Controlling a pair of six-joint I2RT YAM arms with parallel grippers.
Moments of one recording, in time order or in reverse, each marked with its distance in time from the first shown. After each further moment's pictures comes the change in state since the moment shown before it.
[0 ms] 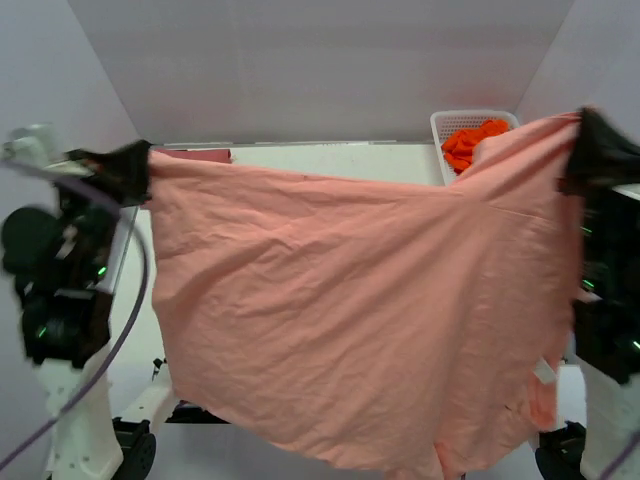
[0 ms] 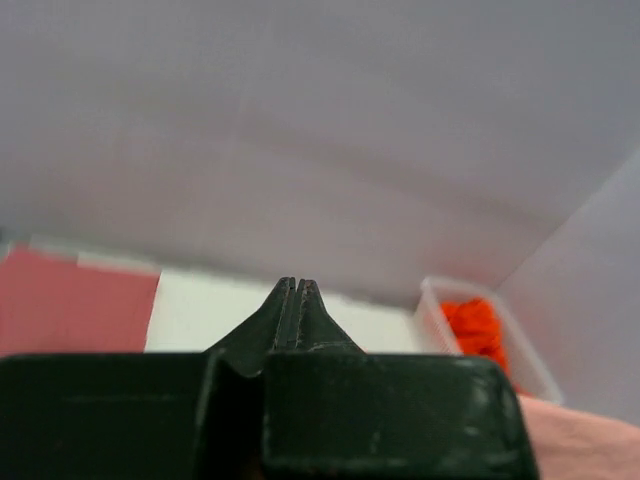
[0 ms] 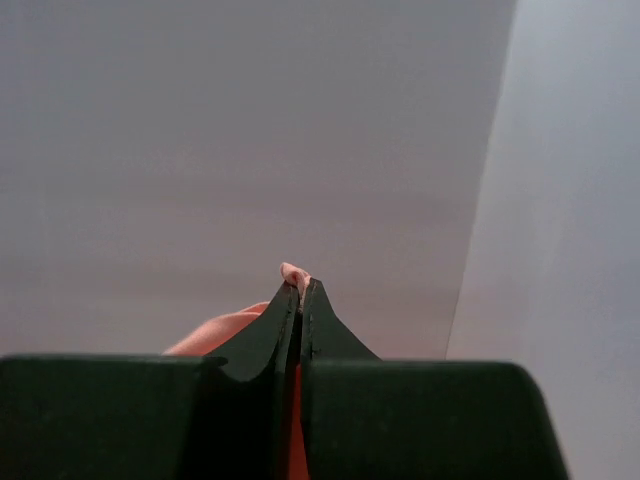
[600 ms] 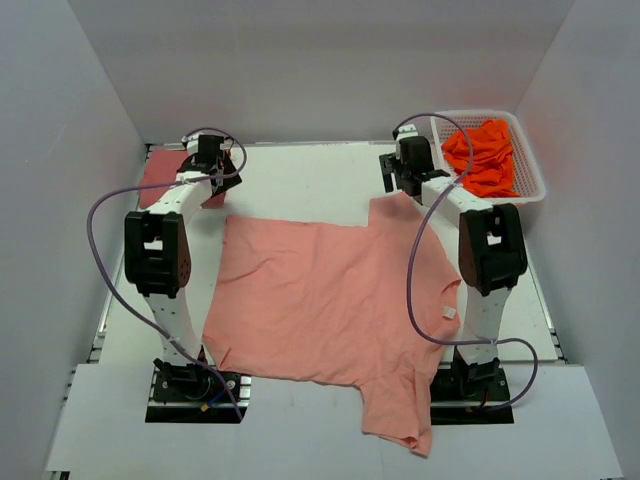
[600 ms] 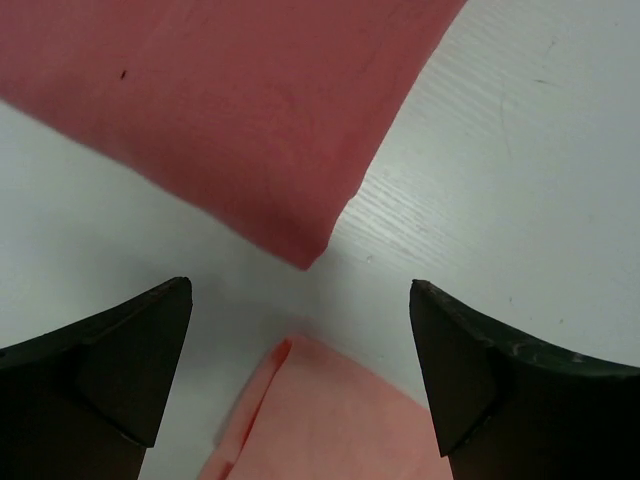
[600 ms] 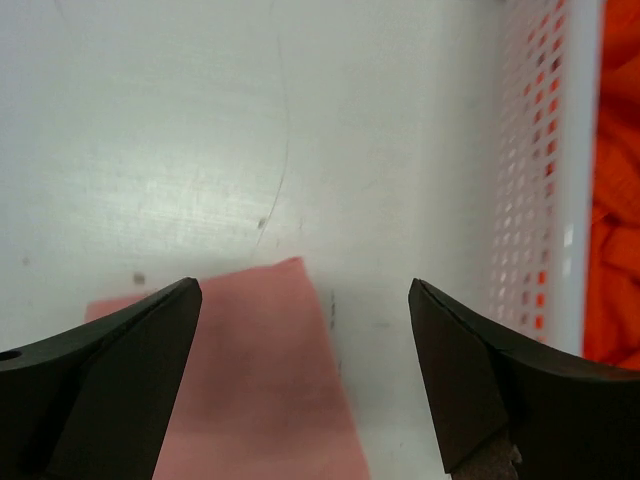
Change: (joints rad) left arm -0.003 1.088 -0.203 0.176 -0.356 -0.089; right arm -0.036 1.213 -0.146 0.108 0.056 0.105
